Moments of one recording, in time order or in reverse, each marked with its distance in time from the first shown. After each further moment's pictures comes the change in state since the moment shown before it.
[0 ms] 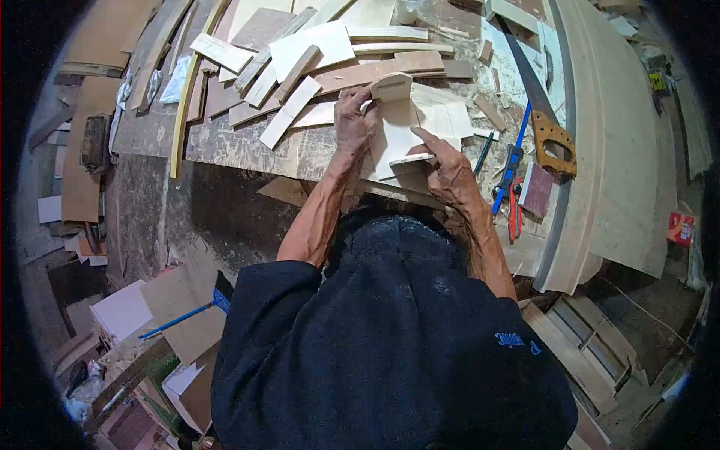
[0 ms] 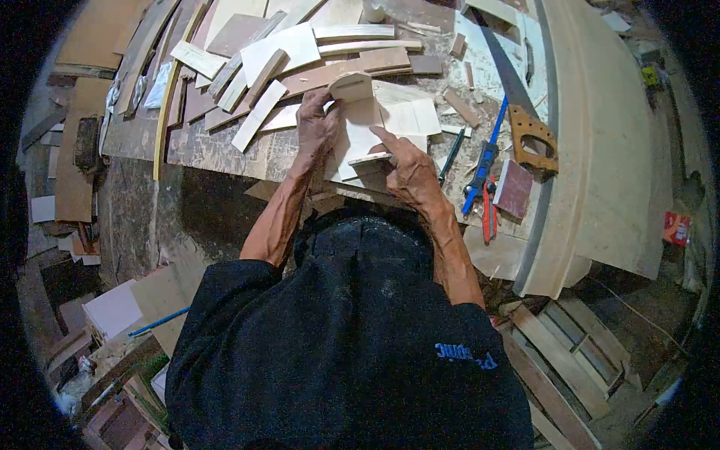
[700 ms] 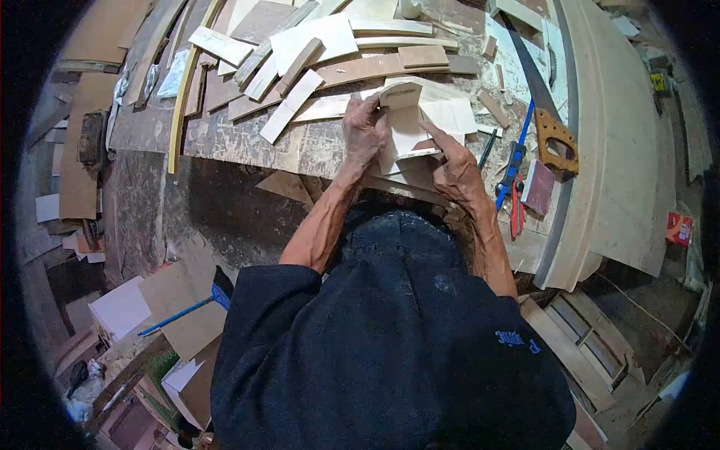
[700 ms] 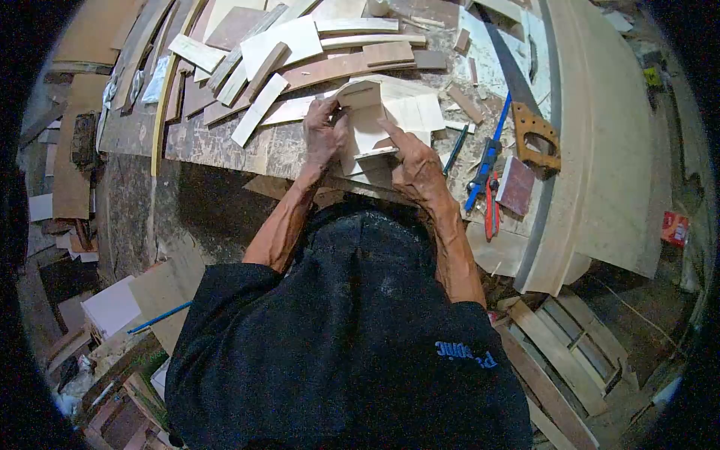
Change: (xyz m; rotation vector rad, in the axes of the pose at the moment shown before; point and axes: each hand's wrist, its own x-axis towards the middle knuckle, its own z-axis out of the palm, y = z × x) left_hand -0.024 0.022 -0.007 0.075 -0.031 0.015; right_hand 0.000 0.005 0.003 -0.022 0.019 0.027
